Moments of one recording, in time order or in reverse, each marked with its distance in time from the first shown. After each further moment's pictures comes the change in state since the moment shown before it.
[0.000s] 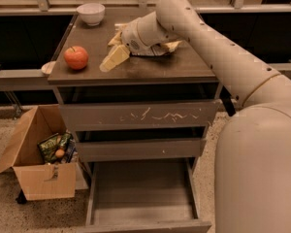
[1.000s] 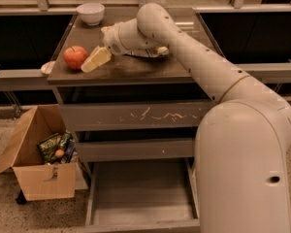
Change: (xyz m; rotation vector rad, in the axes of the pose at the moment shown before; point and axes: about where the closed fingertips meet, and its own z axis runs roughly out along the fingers) arm -0.026 0.007 0.065 -0.016 -0.095 0.006
